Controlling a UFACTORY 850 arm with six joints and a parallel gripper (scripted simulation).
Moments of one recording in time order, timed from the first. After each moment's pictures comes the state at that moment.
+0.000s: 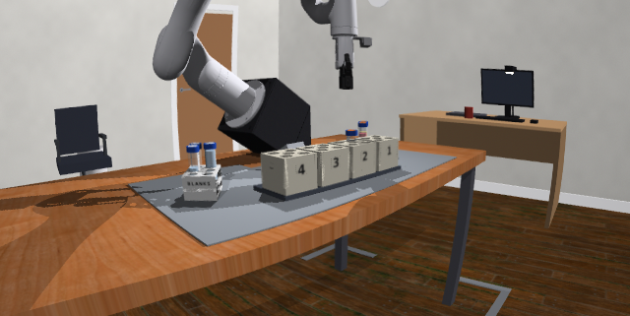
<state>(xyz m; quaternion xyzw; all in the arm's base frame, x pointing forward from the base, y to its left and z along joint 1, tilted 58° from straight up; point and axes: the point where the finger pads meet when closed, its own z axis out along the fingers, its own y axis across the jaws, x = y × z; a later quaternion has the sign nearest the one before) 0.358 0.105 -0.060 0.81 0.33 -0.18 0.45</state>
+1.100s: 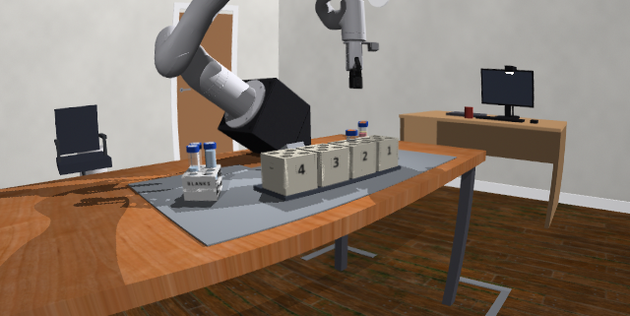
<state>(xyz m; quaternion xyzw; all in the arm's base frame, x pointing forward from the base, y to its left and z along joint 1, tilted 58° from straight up) 0.301 0.175 -0.170 0.81 0.33 -0.18 0.45</state>
